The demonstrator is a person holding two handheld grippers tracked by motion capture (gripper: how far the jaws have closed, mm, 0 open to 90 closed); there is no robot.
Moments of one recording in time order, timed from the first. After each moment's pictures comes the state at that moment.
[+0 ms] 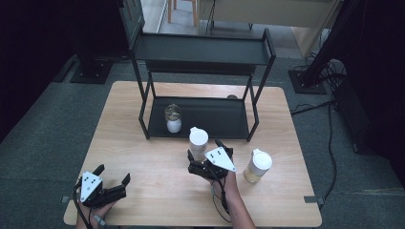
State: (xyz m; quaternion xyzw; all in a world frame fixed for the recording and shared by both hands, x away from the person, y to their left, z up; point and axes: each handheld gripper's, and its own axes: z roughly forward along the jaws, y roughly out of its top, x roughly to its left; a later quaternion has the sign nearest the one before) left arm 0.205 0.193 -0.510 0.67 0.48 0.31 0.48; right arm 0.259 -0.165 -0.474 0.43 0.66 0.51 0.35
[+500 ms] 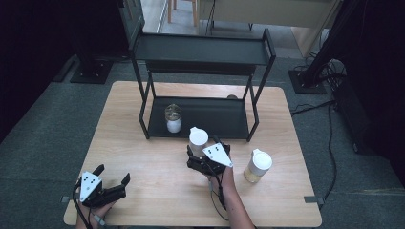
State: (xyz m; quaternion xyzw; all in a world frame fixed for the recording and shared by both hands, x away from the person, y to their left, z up) left arm 0.205 0.194 -0.510 0.67 0.48 0.31 0.48; right arm 0.273 -0.160 -0.482 0.44 0.65 0.50 0.36
